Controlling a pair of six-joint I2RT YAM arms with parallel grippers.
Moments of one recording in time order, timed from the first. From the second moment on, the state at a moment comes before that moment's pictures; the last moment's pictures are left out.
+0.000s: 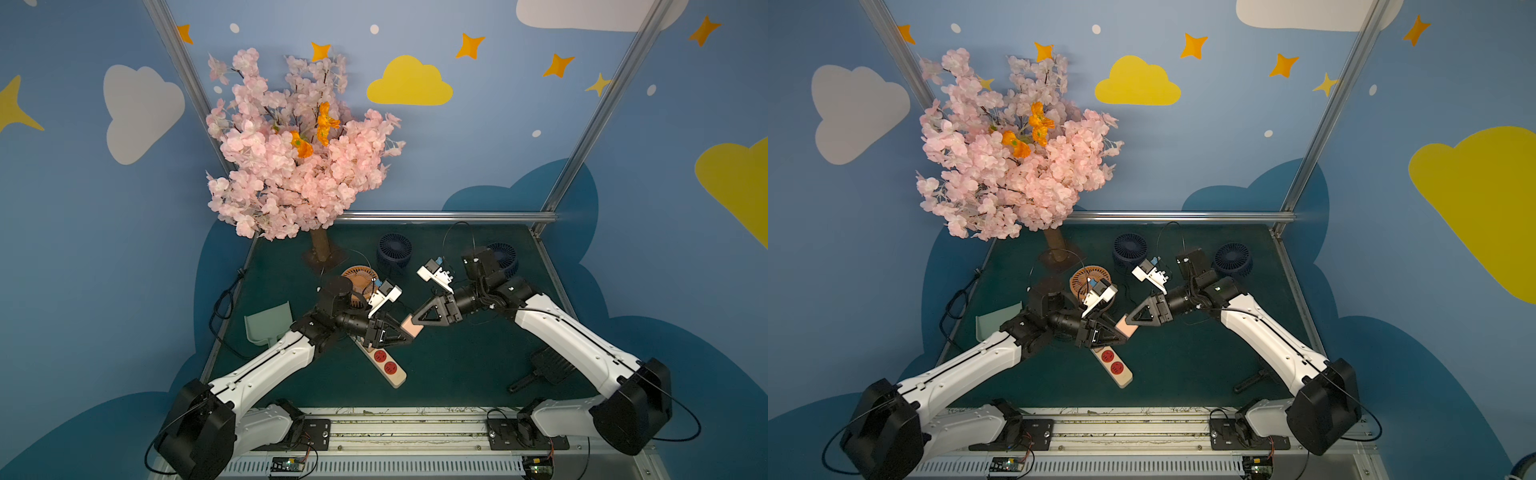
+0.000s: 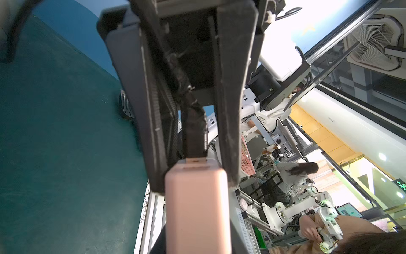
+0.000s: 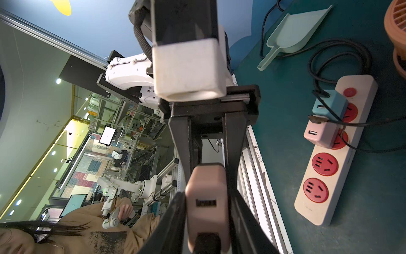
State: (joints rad) left arm -0.57 1.18 0.70 0.19 1.23 -0.54; right arm 0.63 1.35 1.16 -0.57 -1.22 0.25
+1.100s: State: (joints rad) left arm -0.47 0.62 0.38 -0.28 0.61 -0.62; right arm 0.84 1.27 1.01 -0.58 -0.55 0.26
